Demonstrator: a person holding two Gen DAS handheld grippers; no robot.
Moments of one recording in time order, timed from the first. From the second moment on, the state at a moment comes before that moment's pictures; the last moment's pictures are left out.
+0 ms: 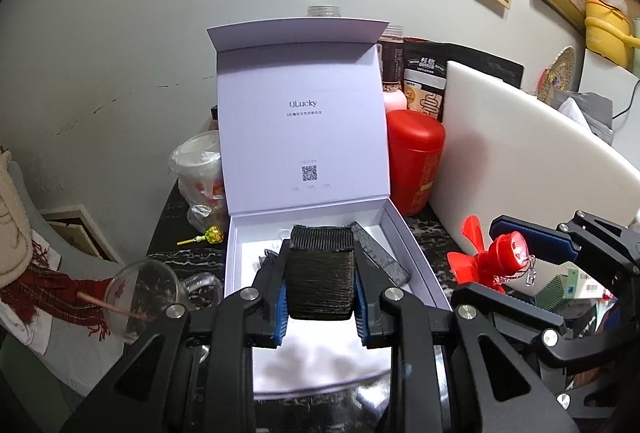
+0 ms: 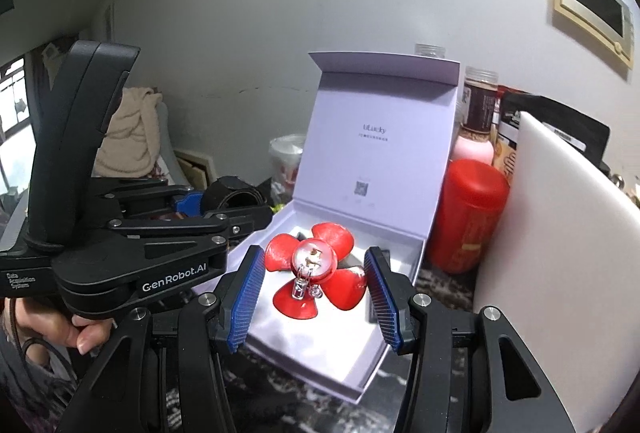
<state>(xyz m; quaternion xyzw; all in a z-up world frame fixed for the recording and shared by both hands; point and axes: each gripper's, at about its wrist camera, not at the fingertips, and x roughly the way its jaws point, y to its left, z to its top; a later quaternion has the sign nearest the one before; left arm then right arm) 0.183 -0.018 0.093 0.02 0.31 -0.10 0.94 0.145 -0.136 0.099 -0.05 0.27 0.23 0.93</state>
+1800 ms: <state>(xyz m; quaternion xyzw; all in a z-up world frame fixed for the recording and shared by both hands) 0.336 -0.033 0.019 0.04 0.39 -0.09 0.92 0.296 -0.148 0.033 -0.06 0.33 0.18 0.92</state>
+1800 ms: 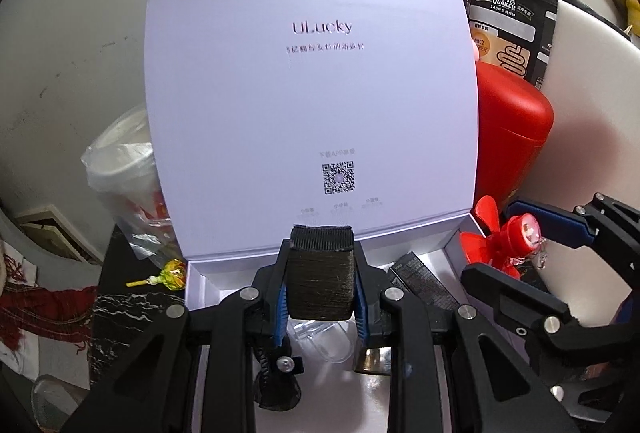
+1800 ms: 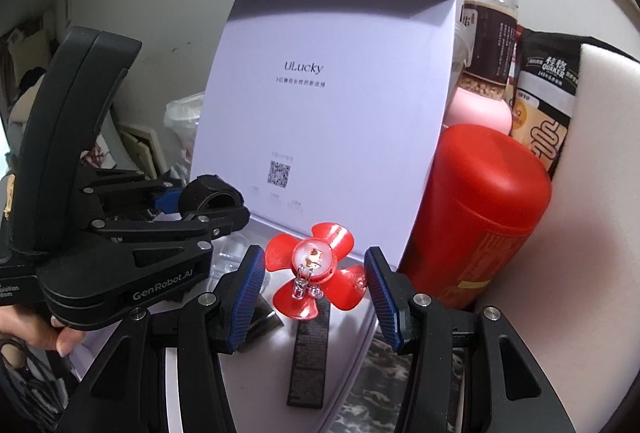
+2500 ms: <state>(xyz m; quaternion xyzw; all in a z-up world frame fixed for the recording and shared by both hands) 0.318 -0.025 0.050 0.05 0.38 -0.05 0.92 0.282 -0.156 0.056 -0.06 0.33 0.16 0.93</state>
